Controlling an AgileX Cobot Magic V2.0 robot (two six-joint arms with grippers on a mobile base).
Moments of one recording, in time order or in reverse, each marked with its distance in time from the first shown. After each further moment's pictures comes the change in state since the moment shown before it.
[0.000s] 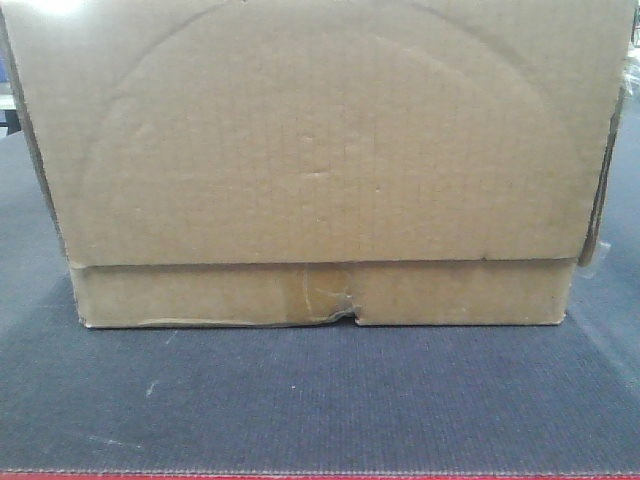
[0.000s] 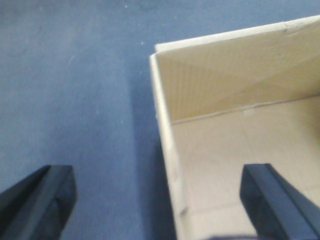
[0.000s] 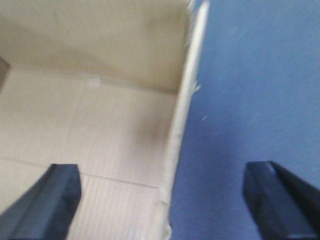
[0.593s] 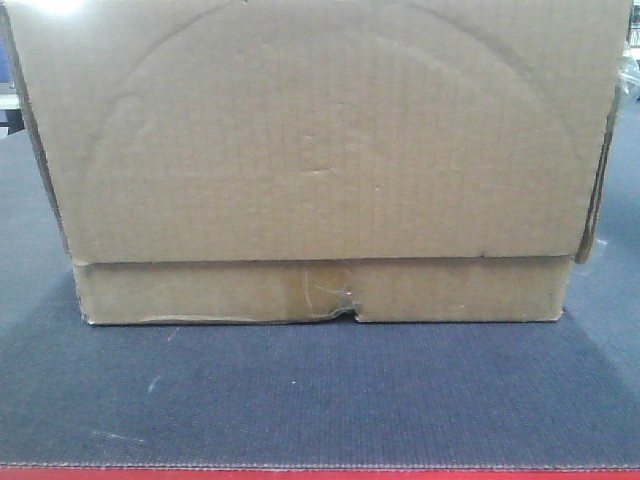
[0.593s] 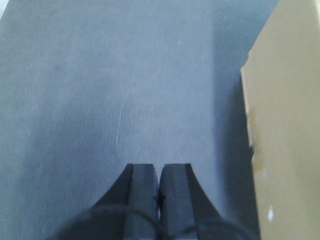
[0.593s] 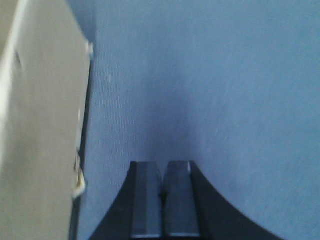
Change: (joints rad) left arm 0.324 -0.431 0.682 -0.165 -0.258 0.120; right arm -0.206 -0.281 0.453 -0.040 -0.136 -0.009
